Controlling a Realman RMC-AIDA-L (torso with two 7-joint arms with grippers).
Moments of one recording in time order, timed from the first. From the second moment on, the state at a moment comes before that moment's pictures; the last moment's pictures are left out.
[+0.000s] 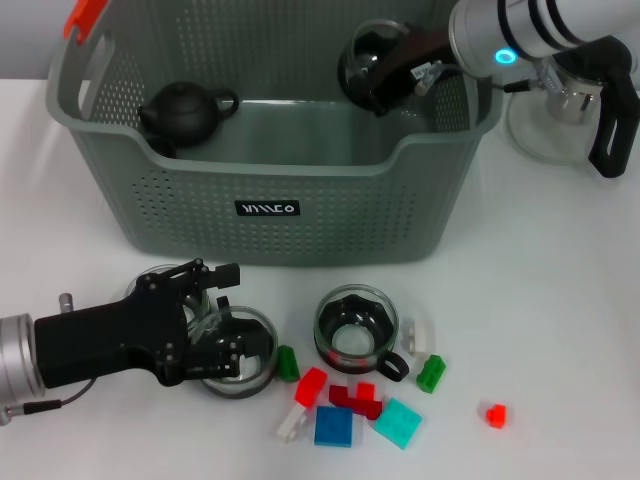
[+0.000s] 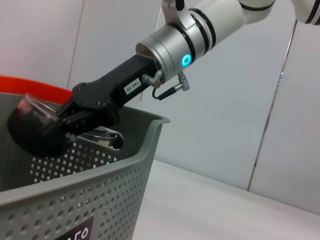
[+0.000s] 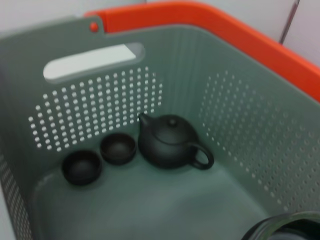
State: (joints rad) left arm -0.40 -2.10 0.42 0.52 2.11 1.77 -1.07; right arm 1.09 2.09 -1.12 -0.70 -2.42 -1.00 2.12
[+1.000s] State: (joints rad) left arm -0.39 -2.11 0.41 0.52 2.11 1.77 -1.07; right arm 1.09 2.09 -1.18 -0.68 -2.42 -1.00 2.12
